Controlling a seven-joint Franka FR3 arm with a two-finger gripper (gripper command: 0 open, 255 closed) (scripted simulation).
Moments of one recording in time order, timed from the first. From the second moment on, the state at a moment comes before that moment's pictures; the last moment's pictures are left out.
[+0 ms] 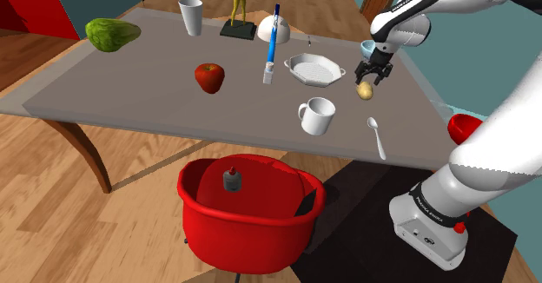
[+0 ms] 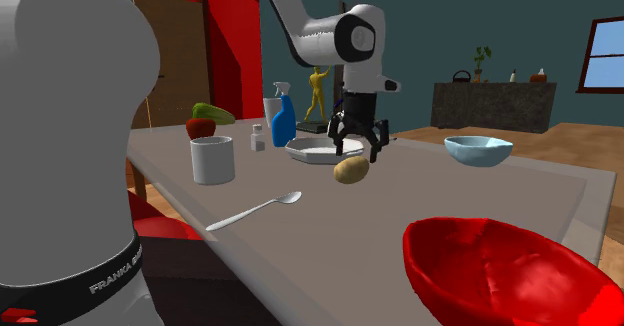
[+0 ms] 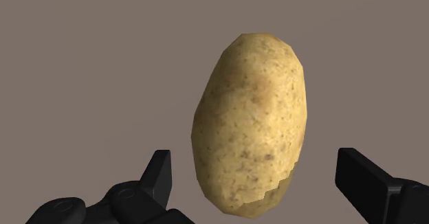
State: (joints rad) arm -0.31 0.24 -0.30 -2.17 0.14 2.36 -0.19
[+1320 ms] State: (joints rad) arm -0.32 0.30 -0.29 -2.18 0.17 2.42 -0.21
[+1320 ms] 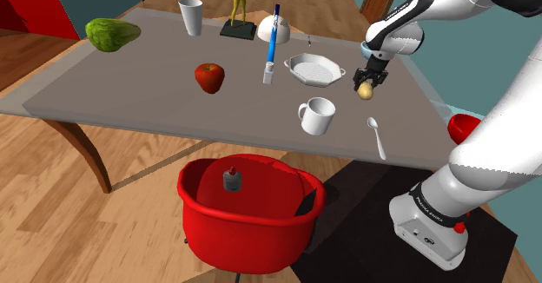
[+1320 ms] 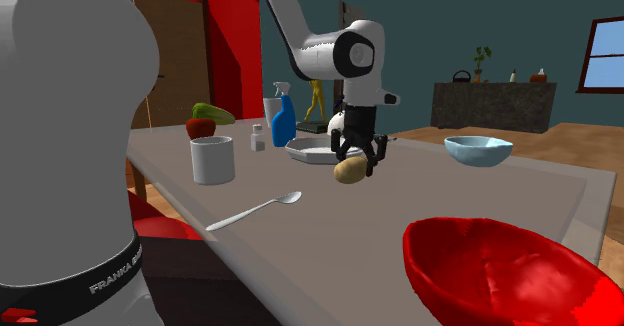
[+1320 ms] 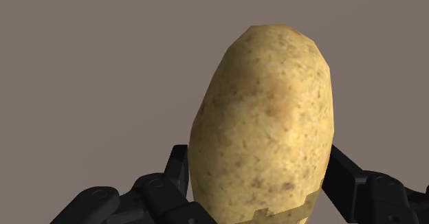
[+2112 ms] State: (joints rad) arm -0.30 0.21 -0.31 -2.16 0.12 2.32 -0.18
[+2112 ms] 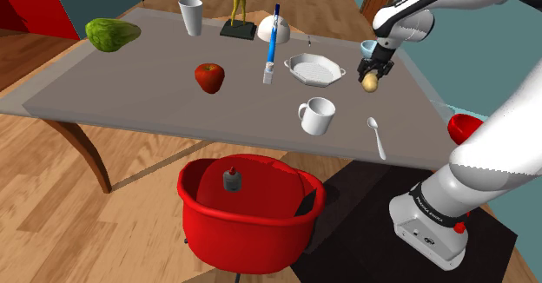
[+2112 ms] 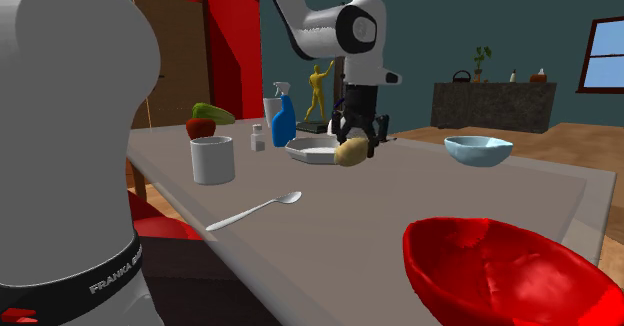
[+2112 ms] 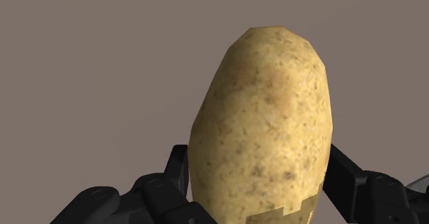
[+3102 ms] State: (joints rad) arm -0.29 0.09 -0.32 -2.09 0.07 2.13 -0.13
